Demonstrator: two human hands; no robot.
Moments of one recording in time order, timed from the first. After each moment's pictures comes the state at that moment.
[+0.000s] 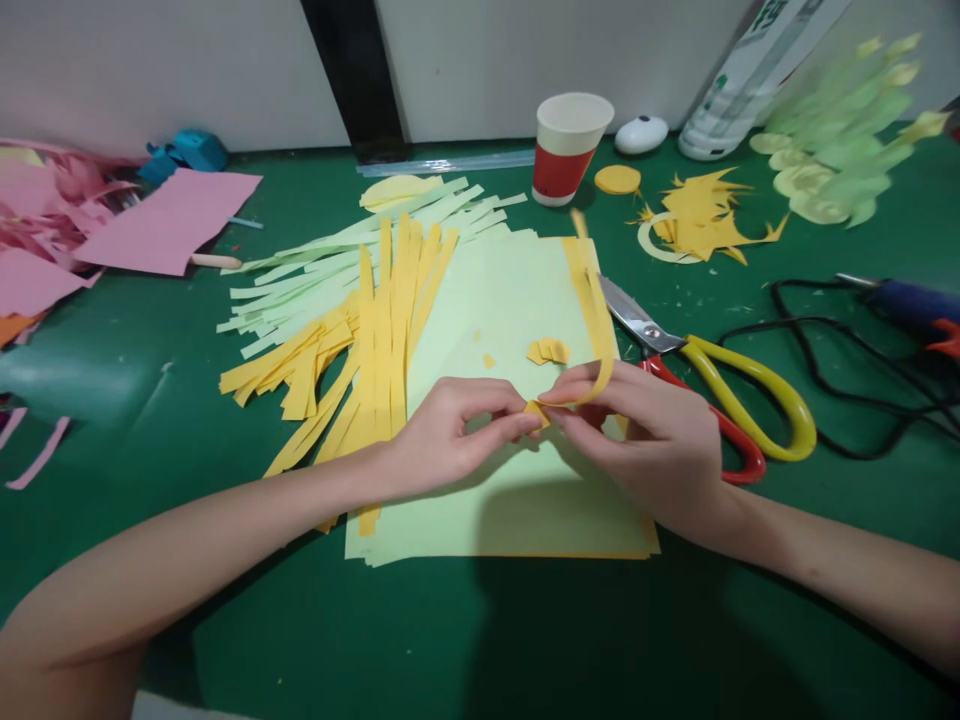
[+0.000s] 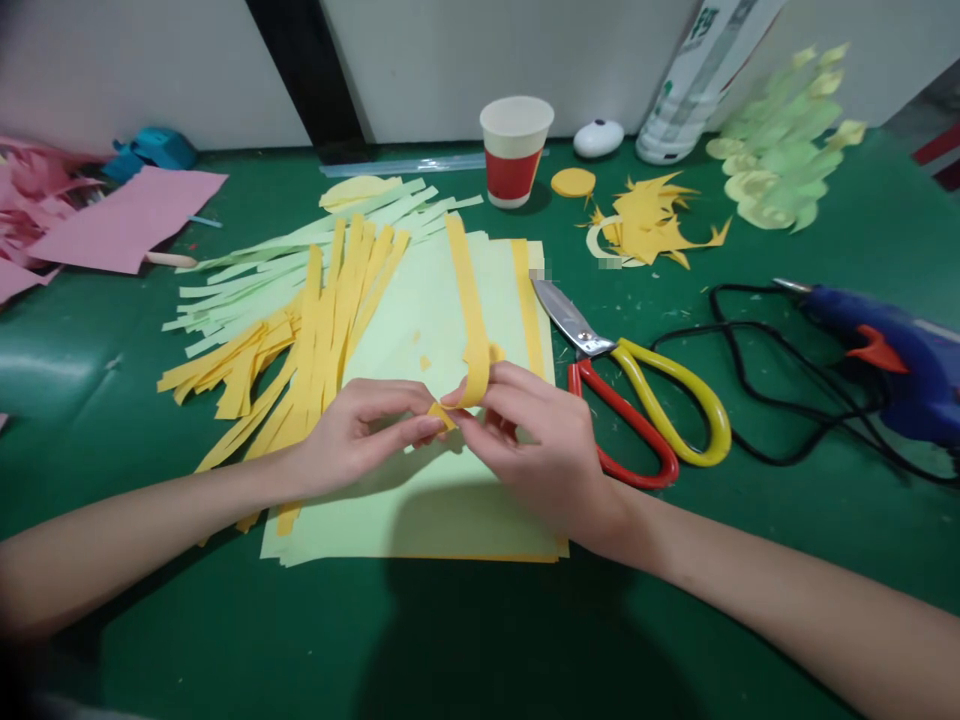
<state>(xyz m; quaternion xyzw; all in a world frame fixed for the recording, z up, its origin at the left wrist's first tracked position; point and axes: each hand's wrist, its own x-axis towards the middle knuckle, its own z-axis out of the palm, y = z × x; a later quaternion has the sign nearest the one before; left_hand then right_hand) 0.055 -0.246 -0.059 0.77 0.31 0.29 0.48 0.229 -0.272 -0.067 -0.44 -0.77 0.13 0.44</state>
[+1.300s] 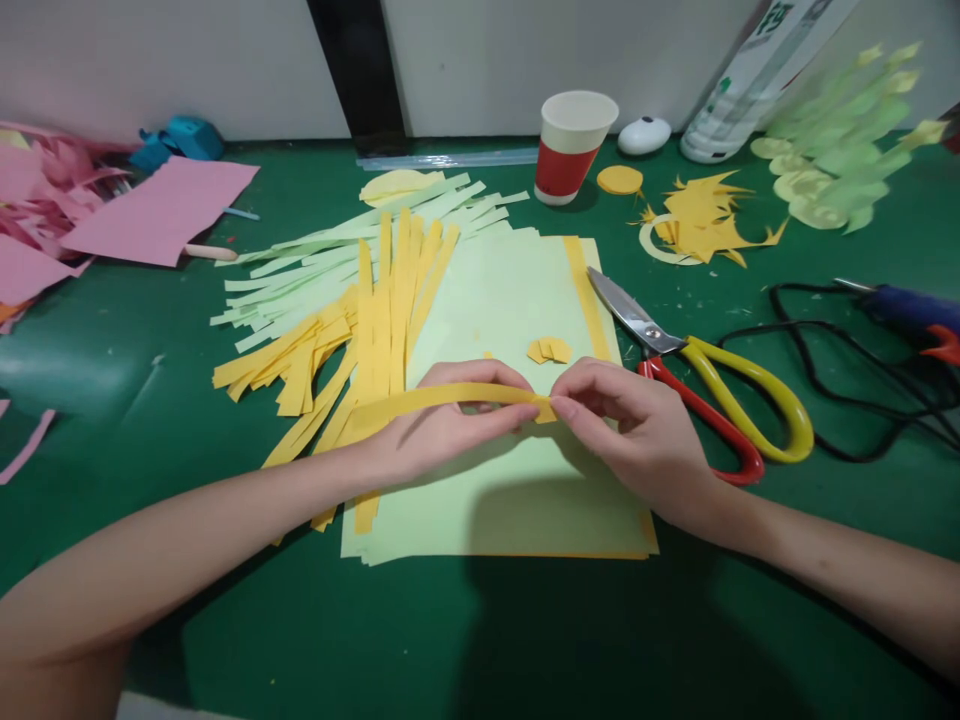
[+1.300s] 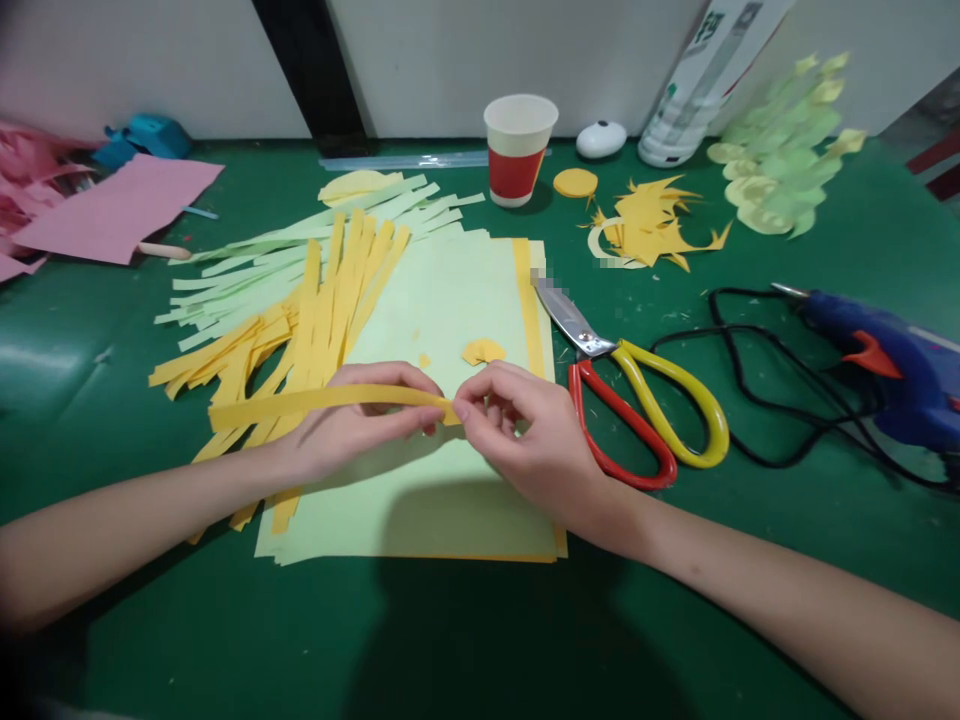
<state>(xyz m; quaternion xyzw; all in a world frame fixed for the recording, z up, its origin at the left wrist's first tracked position) 0.055 -0.243 -0.053 0.64 0.43 0.26 0.58 0.228 -0.269 -0.064 -0.48 -0.71 0.35 0.38</state>
